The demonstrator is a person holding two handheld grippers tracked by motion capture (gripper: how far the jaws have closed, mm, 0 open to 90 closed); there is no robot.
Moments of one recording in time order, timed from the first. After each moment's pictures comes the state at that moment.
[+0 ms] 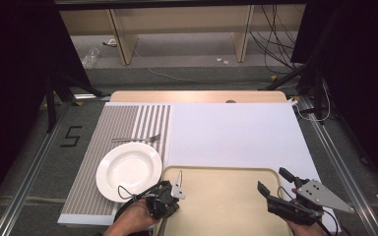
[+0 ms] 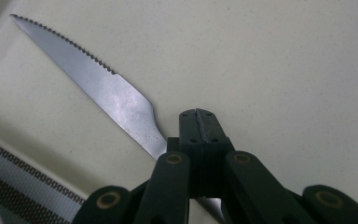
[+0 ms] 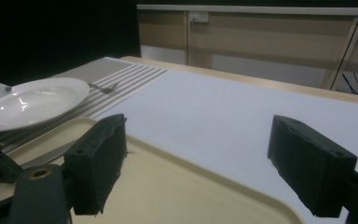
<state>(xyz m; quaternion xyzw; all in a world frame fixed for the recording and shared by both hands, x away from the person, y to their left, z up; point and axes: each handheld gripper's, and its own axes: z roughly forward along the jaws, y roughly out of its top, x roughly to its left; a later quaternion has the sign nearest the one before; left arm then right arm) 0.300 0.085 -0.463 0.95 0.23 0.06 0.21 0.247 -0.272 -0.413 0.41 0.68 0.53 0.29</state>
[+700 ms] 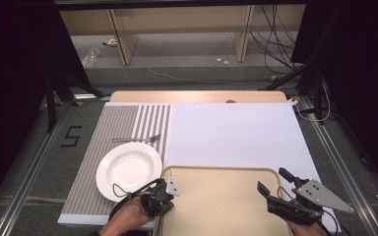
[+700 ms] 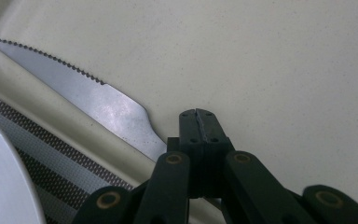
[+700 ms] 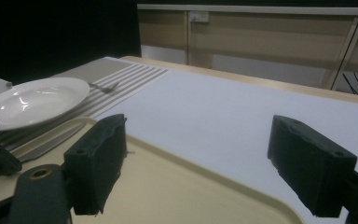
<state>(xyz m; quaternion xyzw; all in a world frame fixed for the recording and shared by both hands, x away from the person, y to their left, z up) 0.304 0.097 -0.462 0.95 0.25 0.06 0.19 0.247 -0.272 -0.414 0.41 0.68 0.53 0.29</state>
